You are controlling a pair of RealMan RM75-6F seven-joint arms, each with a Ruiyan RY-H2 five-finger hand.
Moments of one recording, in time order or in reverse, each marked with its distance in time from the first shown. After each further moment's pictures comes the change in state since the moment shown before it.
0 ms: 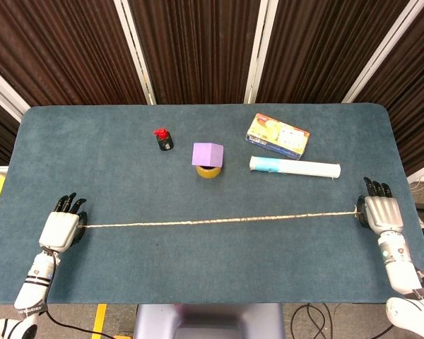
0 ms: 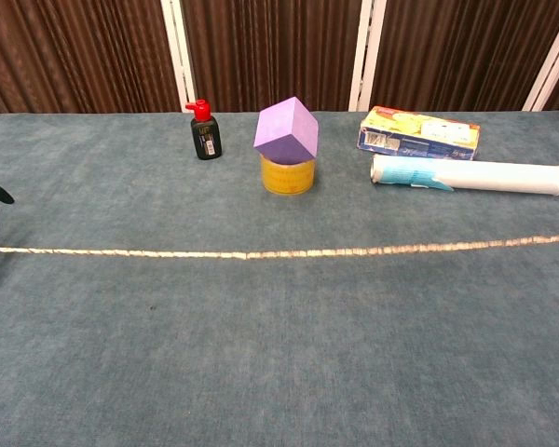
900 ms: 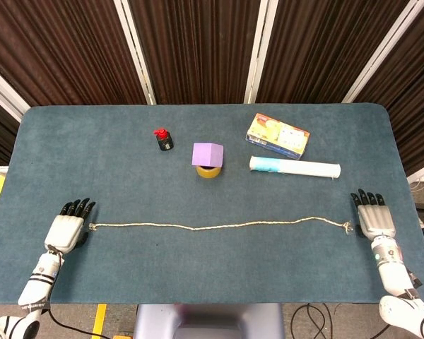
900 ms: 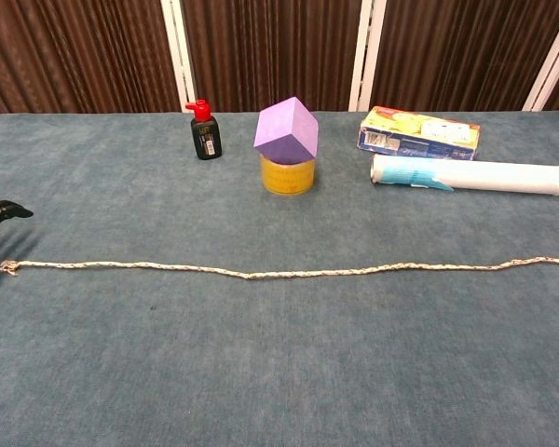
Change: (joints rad) left arm -0.017 0.013 0.003 -0.022 -0.063 -0.141 0.038; right arm 0.018 -0.004 -0.012 -0.040 0.131 -0.099 -0.209
